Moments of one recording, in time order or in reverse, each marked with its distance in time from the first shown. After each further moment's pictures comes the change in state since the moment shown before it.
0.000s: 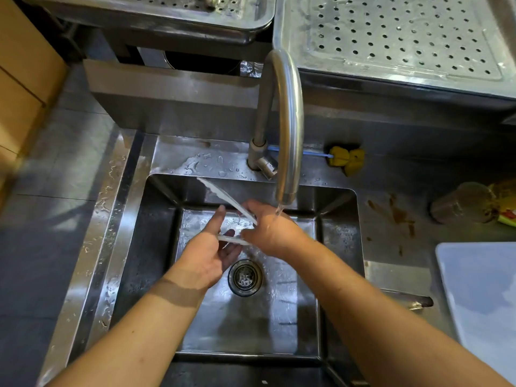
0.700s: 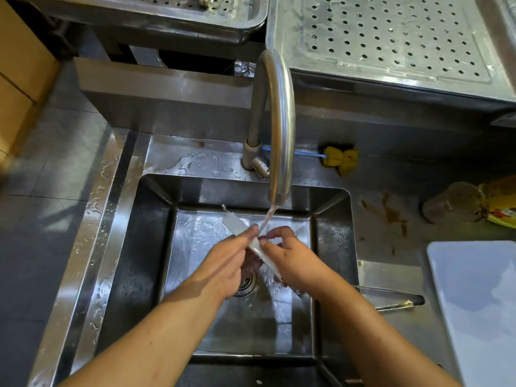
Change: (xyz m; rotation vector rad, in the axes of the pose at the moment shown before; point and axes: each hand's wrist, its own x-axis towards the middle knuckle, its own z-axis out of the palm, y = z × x) left_hand -0.008 -0.042 0.025 0.326 -0.128 0.005; right_hand -0.060 0.037 0.004 0.412 0.002 0.295
